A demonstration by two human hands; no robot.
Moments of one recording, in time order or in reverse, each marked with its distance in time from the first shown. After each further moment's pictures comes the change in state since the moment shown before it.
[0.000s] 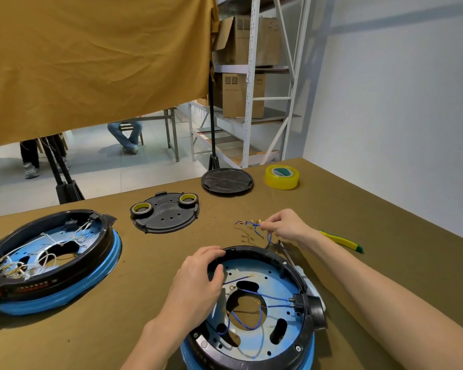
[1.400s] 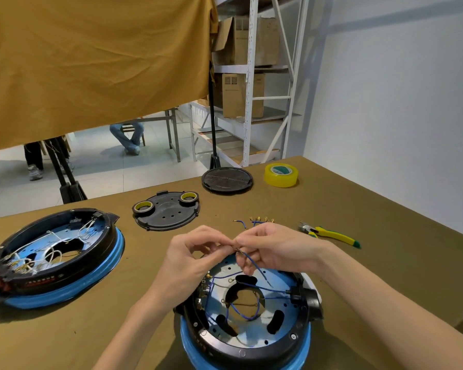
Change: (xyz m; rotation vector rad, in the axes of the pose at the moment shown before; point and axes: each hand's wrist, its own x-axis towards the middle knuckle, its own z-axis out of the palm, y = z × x) left_hand 0.005 0.025 -0.042 -0.547 0.006 0.216; right_hand -0.111 -0.053 0.005 0.553 -0.809 -0.160
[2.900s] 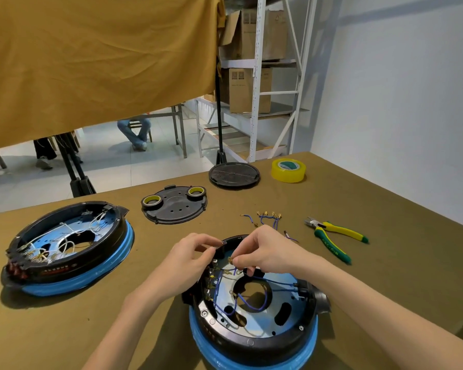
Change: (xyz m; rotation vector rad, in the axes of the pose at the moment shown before) left_hand -0.005 -0.025 -0.022 0.437 -0.194 -0.330; right_hand 0.020 0.019 0.025 -0.583 0.385 0.079
